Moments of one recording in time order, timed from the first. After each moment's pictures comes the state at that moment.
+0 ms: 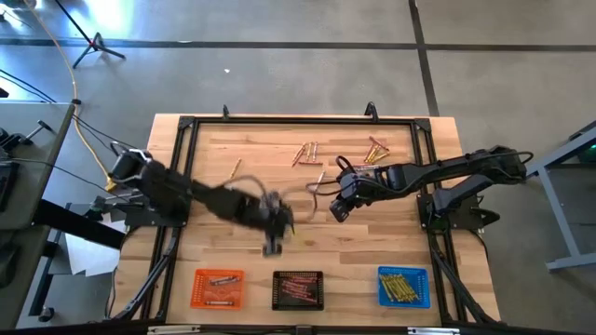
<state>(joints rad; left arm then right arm) -0.28 1.64 1.24 -0.61 -0.22 -0.33 0.10 1.40 1.03 -0.60 0.15 0.86</state>
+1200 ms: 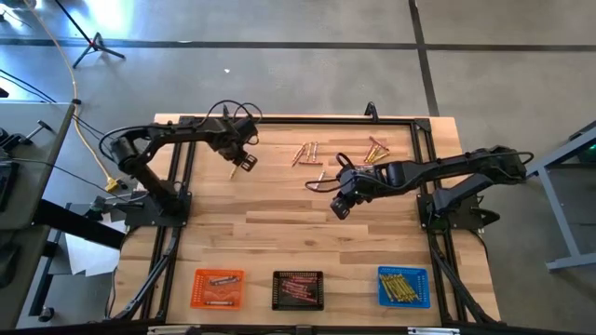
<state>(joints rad) 0.66 1.62 0.91 -0.74 -0.15 -0.31 0.07 1.40 1.03 -0.62 0.15 0.78</state>
